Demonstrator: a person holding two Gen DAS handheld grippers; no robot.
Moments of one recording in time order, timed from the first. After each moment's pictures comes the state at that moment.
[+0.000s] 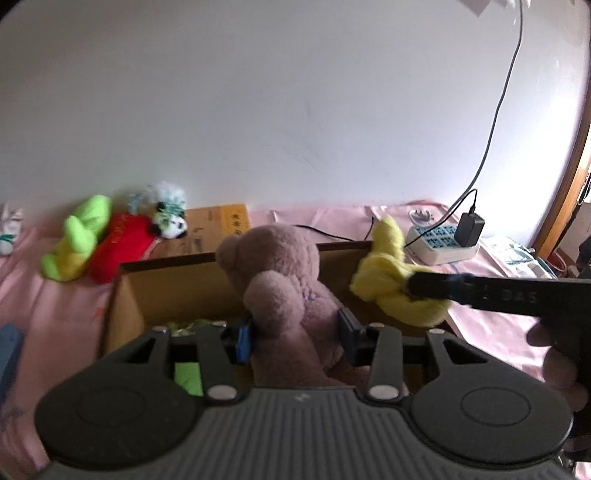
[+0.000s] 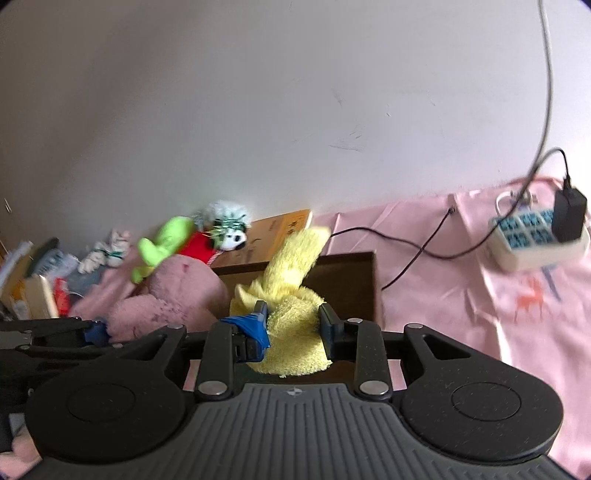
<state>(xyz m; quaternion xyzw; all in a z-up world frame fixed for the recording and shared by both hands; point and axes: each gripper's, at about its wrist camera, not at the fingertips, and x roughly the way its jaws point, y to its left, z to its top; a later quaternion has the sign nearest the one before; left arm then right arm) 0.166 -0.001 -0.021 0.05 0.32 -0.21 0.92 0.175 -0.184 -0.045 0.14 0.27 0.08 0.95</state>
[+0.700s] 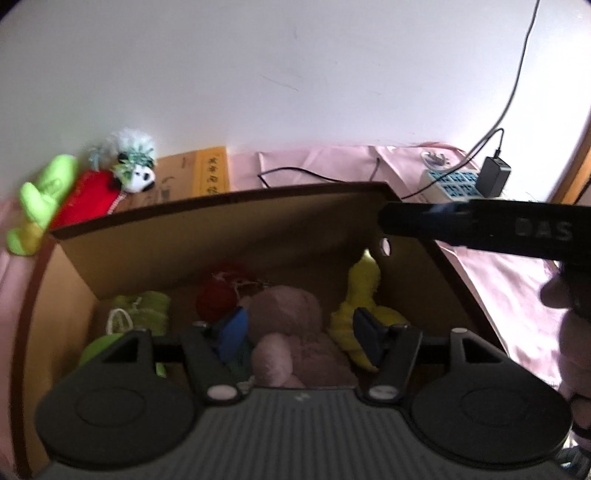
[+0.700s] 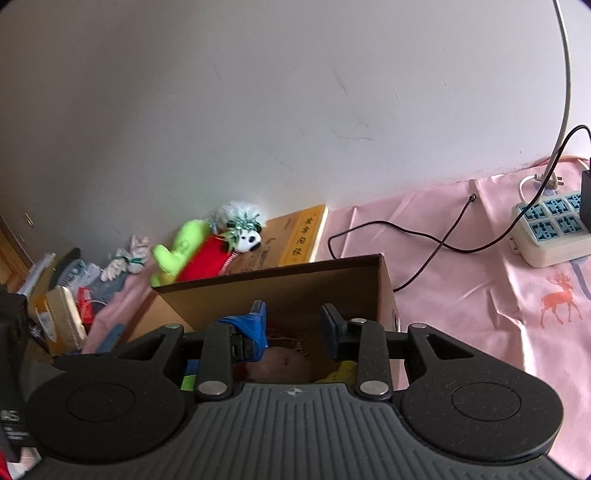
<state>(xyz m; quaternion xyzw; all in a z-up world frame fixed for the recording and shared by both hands) 0.203 -0.053 -0.075 0.08 0.40 -0.19 0.89 0.181 -0.214 -0.039 0.21 0.27 0.14 0.93</state>
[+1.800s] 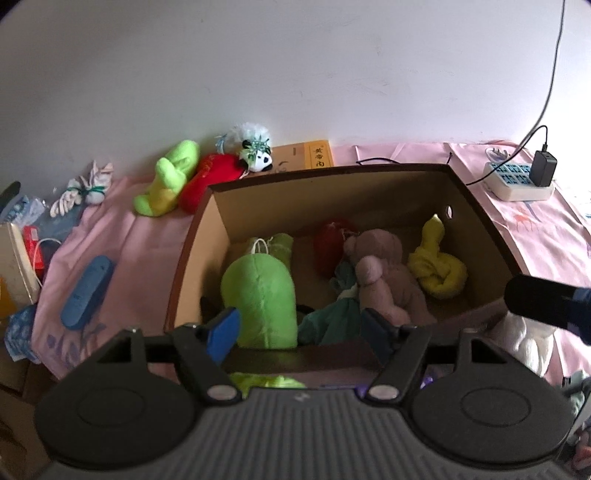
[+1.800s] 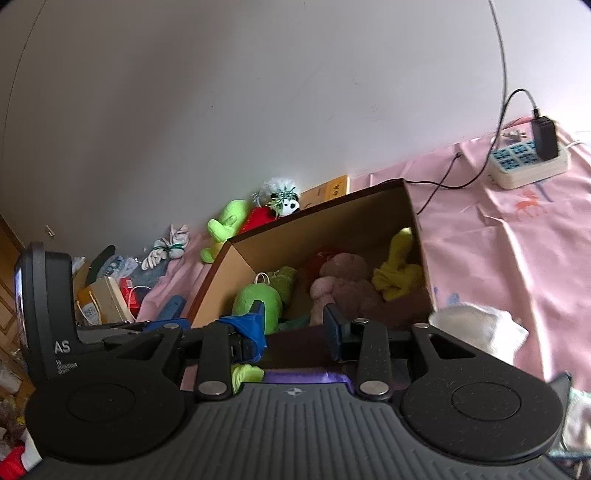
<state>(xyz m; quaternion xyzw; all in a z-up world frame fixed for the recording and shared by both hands) 0.098 0.002 -0.025 0.12 0.39 -0.05 0.91 0.031 -0.156 -0.020 0.24 0.28 0.12 0.92</state>
